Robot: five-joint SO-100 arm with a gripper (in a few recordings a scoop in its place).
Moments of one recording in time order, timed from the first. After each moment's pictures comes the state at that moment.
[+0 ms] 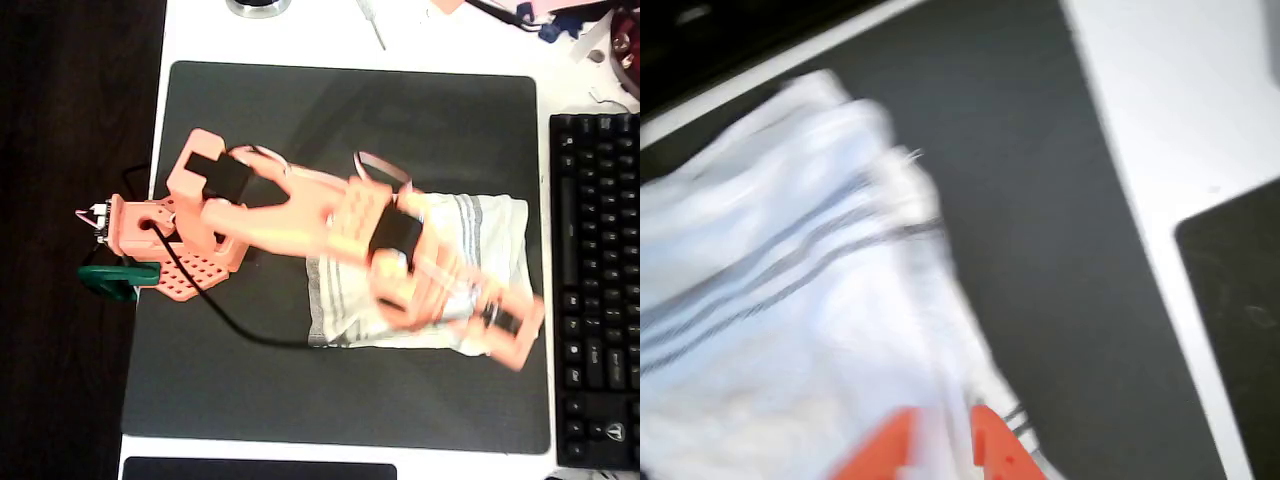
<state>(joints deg) 23.1 86.5 75.0 85.0 -86.0</state>
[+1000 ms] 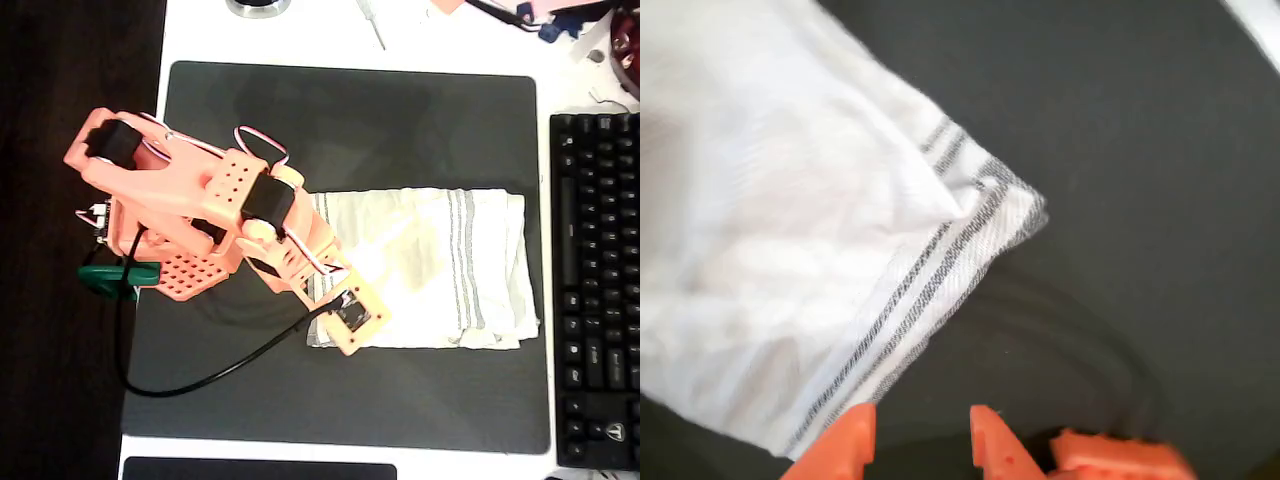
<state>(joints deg) 22.2 134.7 130.9 85.3 -58.8</state>
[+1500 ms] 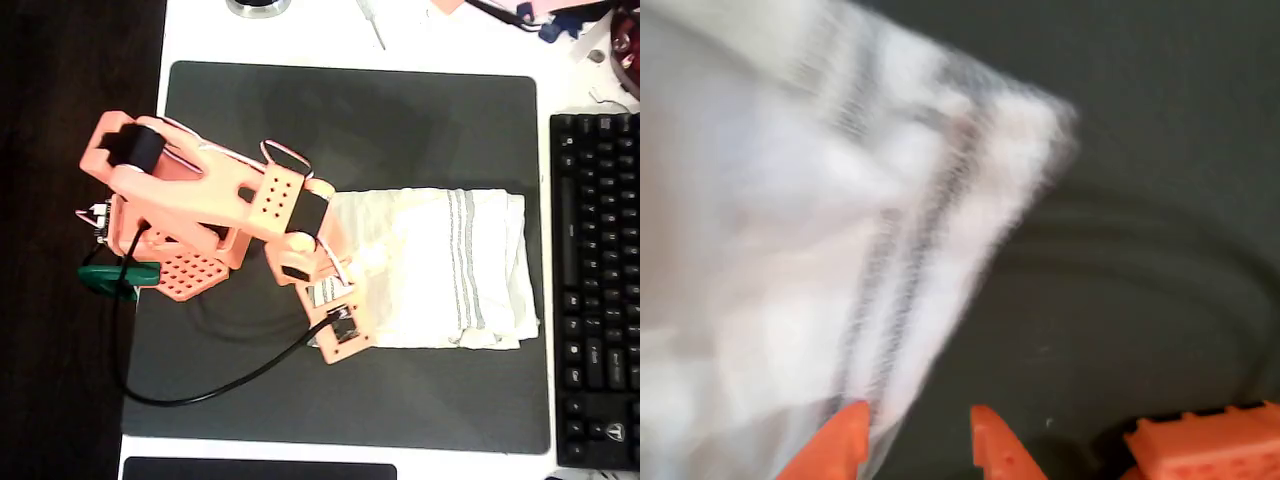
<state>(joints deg) 16.9 123.0 141.7 72.0 -41.7</state>
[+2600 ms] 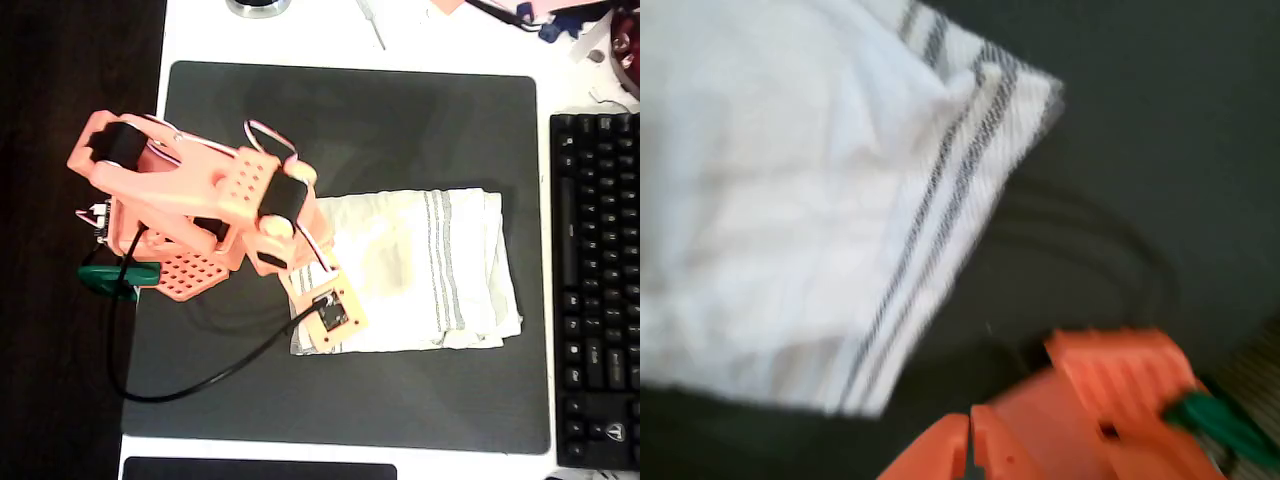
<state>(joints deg) 18.2 131.0 122.6 99.4 -48.2</state>
